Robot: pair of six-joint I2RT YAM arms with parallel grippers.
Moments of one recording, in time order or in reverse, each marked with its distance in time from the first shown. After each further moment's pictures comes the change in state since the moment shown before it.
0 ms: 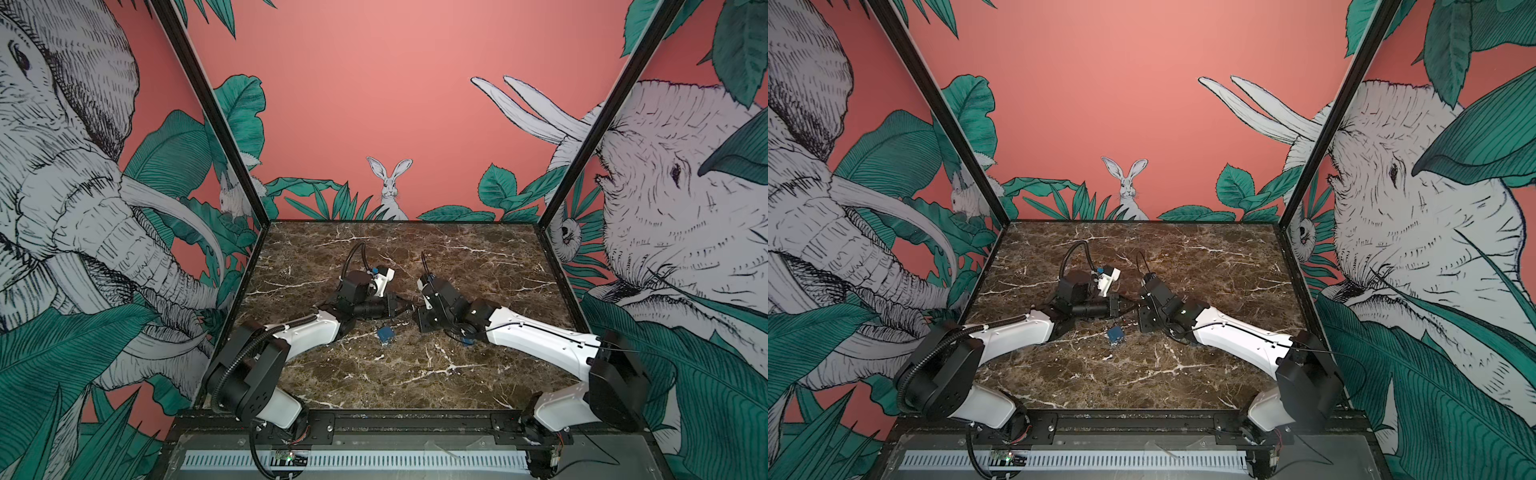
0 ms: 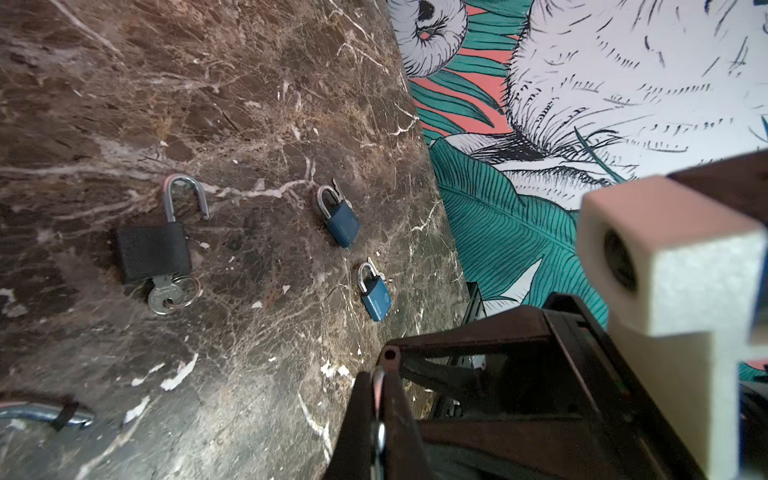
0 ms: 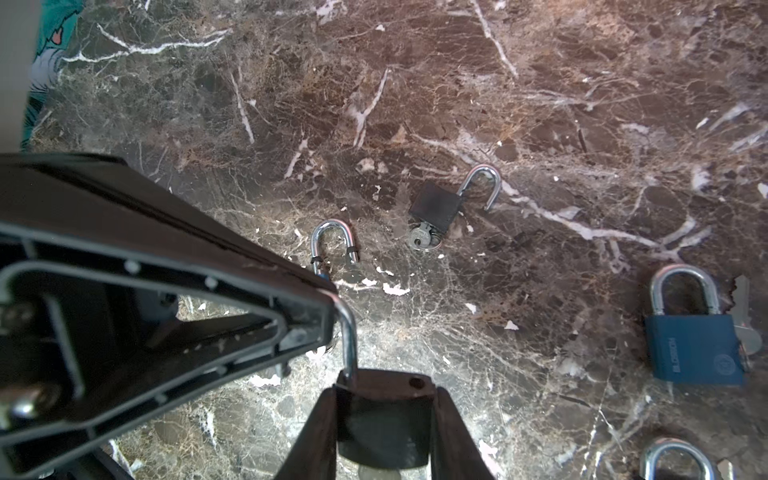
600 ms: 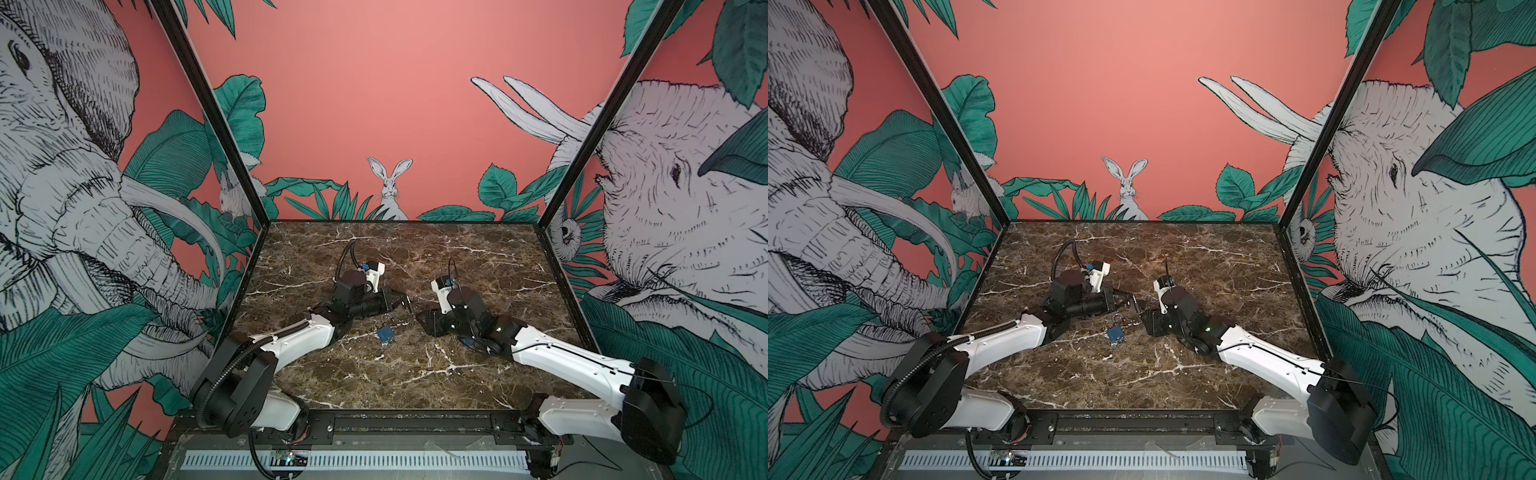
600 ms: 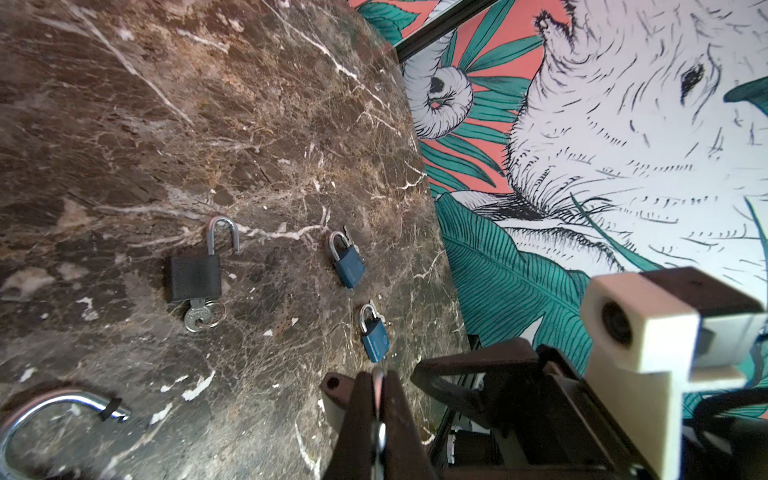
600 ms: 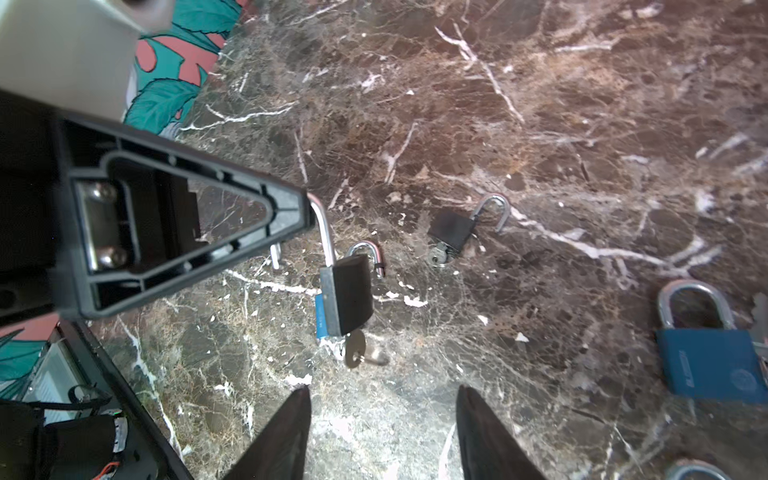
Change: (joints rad) left arm -0.008 -0.098 -0.019 0.010 -0.153 -0.117; right arm -0.052 -0.214 -0.237 0.245 -0.085 -0.007
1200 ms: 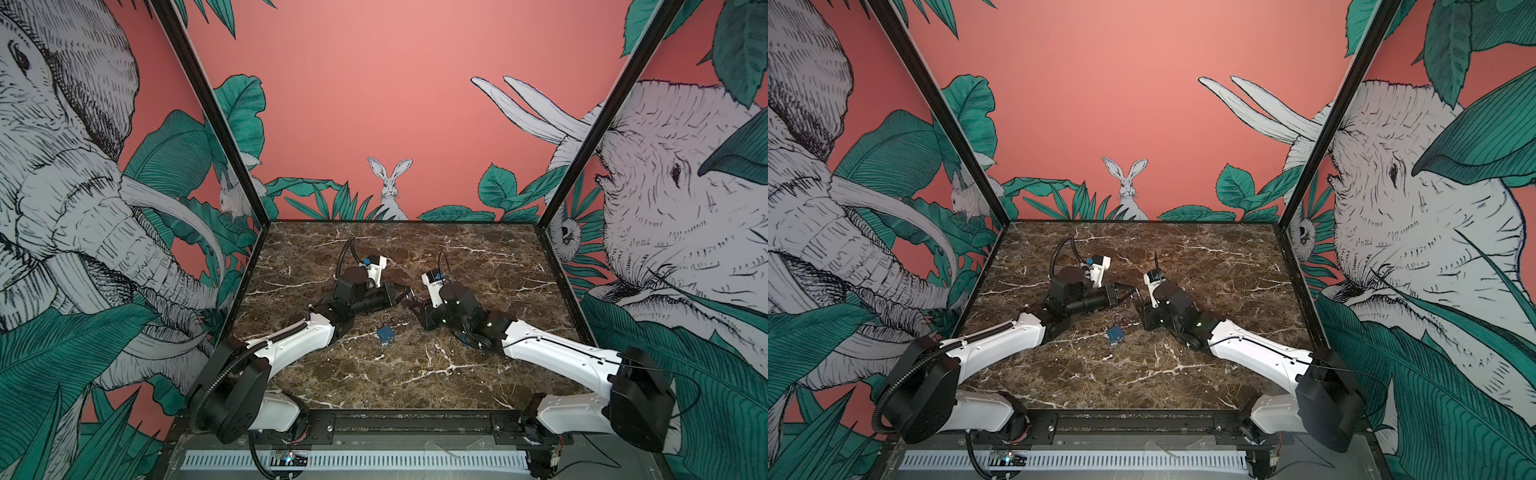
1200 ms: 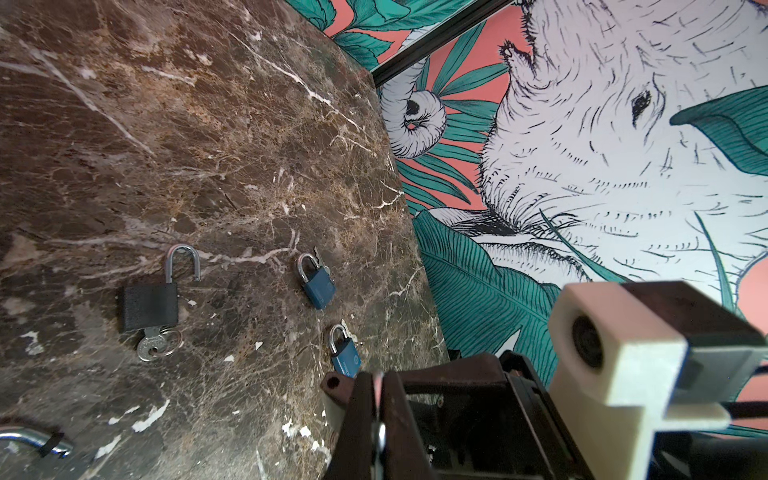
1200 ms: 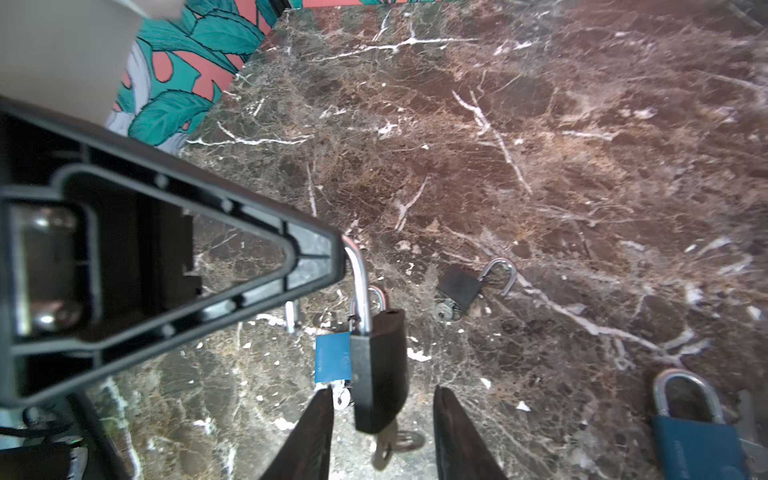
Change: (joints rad) left arm -0.029 -0.026 0.047 -0.004 -0.037 -0.039; right arm 0.027 0.079 0.070 0.063 0.089 -0.106
